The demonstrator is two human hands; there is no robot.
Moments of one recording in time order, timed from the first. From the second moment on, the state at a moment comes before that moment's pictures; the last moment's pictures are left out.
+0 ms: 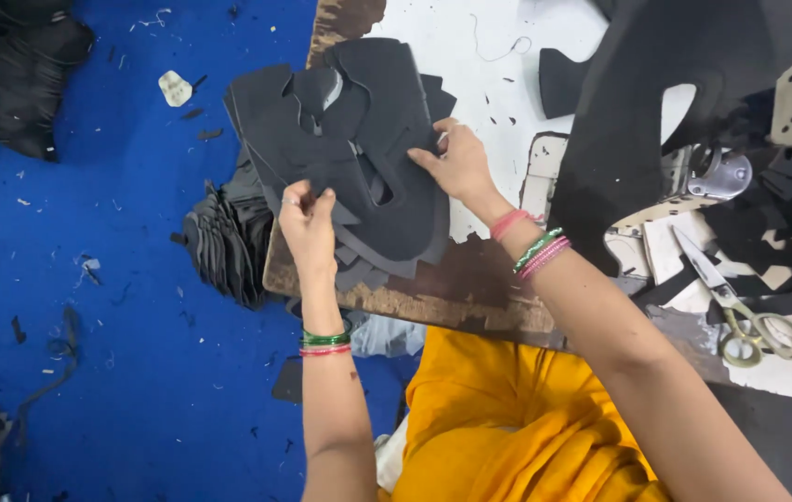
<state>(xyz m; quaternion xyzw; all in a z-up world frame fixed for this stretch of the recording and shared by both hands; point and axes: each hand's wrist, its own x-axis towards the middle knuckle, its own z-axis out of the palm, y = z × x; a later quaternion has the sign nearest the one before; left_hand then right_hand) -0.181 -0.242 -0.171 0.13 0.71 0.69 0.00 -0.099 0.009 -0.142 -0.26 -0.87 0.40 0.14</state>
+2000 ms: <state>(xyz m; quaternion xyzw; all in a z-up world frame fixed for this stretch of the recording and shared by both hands) 0.023 -0.141 0.058 0.45 0.48 0.64 0.39 0.239 -0.012 0.056 -0.19 -0.57 0.75 0.28</state>
